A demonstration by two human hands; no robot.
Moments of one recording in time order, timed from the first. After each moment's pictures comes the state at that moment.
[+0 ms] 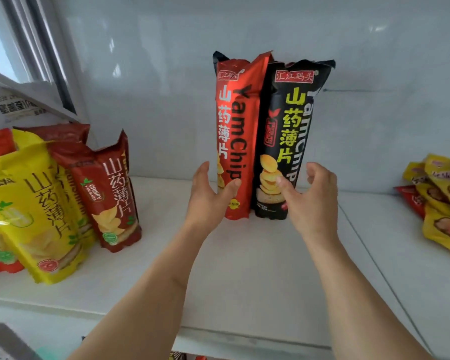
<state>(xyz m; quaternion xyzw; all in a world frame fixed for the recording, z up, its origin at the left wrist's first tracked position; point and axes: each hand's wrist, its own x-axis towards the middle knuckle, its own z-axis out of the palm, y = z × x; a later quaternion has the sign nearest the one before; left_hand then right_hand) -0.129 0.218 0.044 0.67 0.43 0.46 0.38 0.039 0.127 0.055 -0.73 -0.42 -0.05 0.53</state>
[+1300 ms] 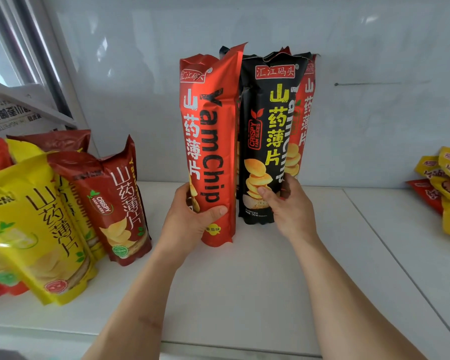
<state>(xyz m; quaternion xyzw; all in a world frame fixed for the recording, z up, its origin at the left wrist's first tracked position) -0.195 0.230 0.032 0.63 0.42 0.44 0.48 0.012 0.183 0.017 -0.66 -0.45 0.11 0.59</state>
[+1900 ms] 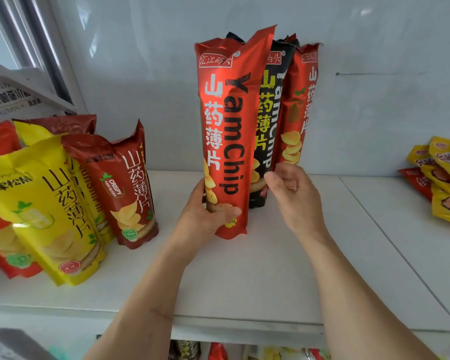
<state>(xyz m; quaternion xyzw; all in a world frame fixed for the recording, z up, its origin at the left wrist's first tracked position) -0.202 0.209 0.022 0.65 0.35 0.39 0.55 -0.023 0.138 0.041 -0.63 -0.48 0.10 0.61</state>
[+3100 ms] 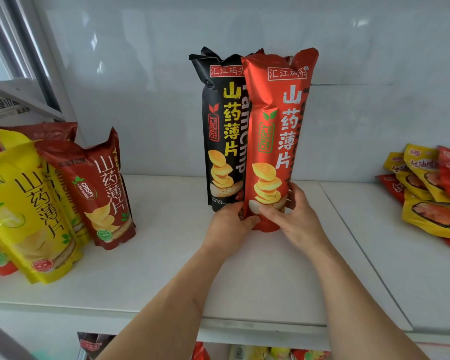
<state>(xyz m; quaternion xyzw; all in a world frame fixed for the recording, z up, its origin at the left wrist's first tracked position) -0.104 0.179 0.009 0.79 0.40 0.31 0.35 0.040 0.100 0.023 -0.67 -0.46 0.20 0.54</state>
